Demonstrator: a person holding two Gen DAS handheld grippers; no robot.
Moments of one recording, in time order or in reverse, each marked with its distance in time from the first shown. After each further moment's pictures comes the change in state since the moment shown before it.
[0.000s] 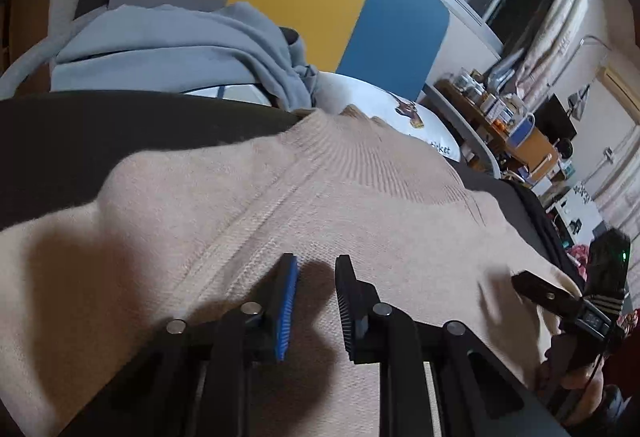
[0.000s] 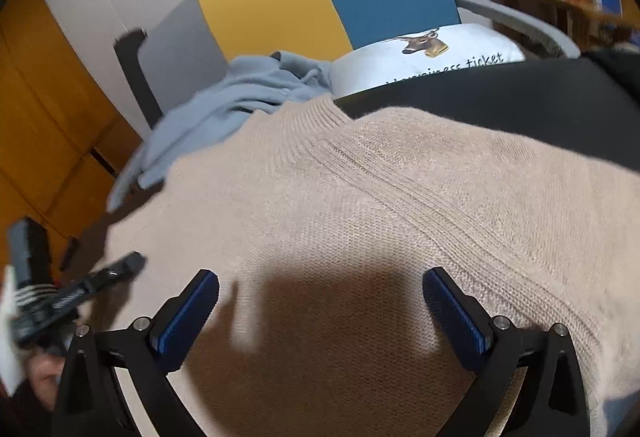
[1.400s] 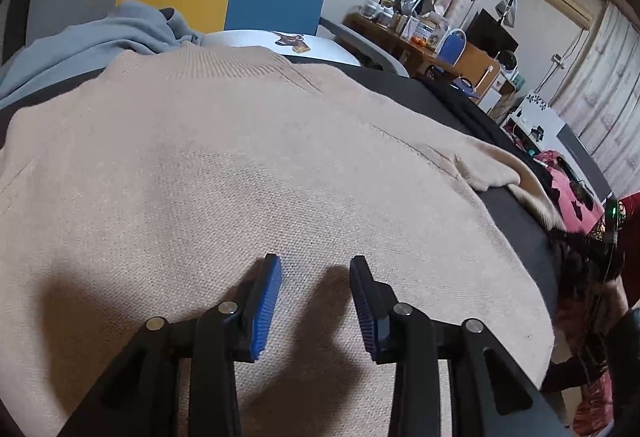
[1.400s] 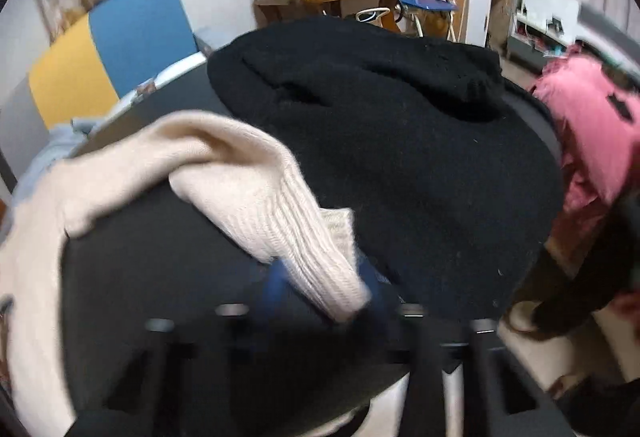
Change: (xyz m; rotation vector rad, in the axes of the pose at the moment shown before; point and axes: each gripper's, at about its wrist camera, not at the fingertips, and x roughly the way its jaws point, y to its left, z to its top) left arm -0.027 -0.157 -0.119 0.281 0.141 -0.091; right arm -0.296 -0.269 -0.124 0.275 -0.094 -0.557
